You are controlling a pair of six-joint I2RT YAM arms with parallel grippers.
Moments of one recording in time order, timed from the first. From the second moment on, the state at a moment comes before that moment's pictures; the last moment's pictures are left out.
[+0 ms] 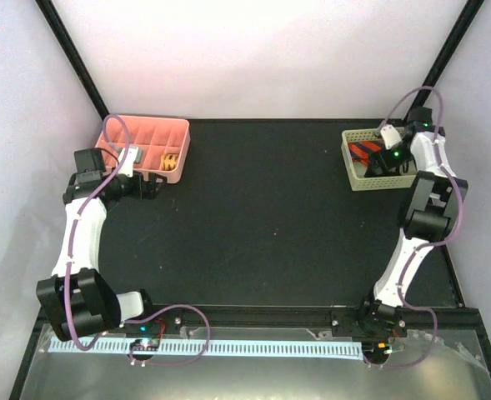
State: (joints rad) left arm 0.27 1.24 1.03 -0.62 0.64 0.23; right arm -0.29 2.08 1.80 -0.92 -0.24 -0.66
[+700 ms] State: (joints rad) left arm 0.27 1.24 1.04 -0.63 0.66 0.23; right arm -0.24 2.10 1.80 -0.87 -0.09 -0.68
